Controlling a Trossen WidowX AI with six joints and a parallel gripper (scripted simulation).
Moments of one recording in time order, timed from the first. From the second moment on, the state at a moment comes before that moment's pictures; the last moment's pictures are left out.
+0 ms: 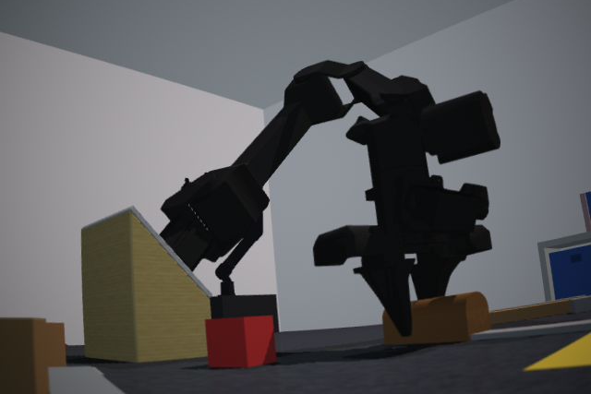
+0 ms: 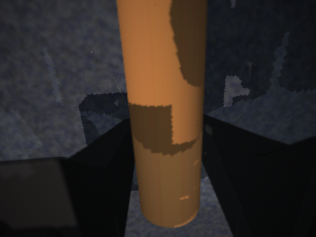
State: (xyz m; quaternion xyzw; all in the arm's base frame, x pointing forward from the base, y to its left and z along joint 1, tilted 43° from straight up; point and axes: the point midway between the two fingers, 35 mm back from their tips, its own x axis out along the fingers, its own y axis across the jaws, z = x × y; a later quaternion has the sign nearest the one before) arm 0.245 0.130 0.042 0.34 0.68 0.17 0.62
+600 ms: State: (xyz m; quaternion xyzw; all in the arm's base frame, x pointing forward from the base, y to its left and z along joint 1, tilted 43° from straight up) arm 0.246 0.139 0.050 0.36 0.69 0.15 0.61
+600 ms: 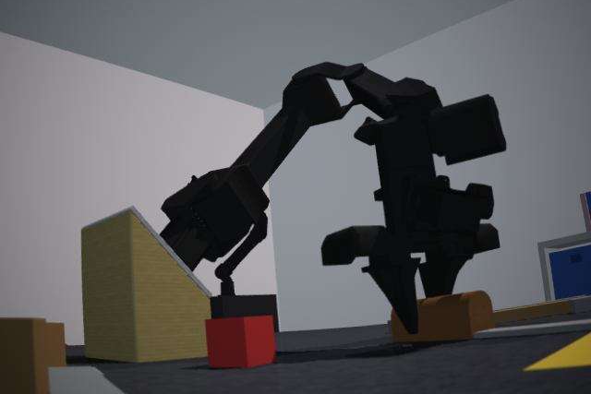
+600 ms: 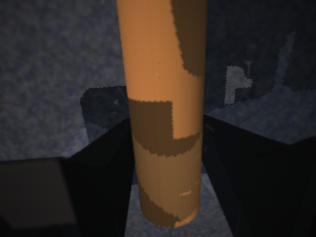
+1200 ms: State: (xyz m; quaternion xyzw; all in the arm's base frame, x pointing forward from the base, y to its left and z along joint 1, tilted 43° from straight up) arm 0.247 0.154 0.066 0.38 0.70 0.13 0.60
